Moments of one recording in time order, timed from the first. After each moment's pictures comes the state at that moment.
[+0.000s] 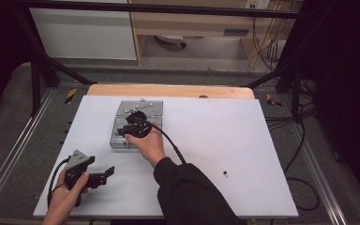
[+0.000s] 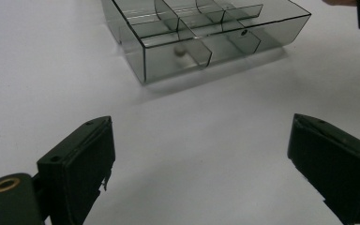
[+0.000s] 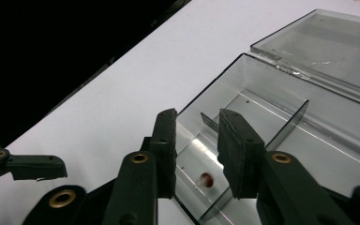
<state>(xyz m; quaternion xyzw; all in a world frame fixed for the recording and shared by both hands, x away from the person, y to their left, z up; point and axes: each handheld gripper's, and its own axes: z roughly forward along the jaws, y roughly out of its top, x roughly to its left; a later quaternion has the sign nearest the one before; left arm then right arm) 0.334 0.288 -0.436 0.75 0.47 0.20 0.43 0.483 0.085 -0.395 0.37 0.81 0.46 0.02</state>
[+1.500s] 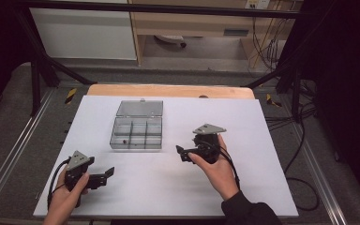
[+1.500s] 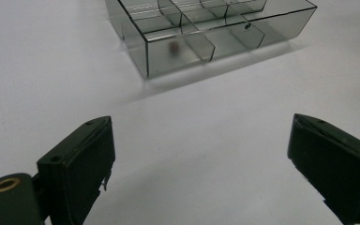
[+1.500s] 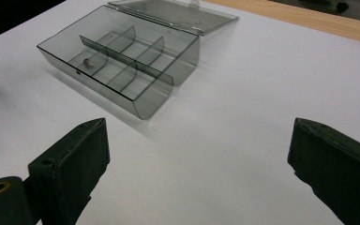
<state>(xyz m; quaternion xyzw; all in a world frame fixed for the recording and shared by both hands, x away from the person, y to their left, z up) 0.331 0.288 -0.438 0.75 0.47 0.20 0.42 0.393 -0.112 -0.377 0.42 0.78 0.43 0.18</state>
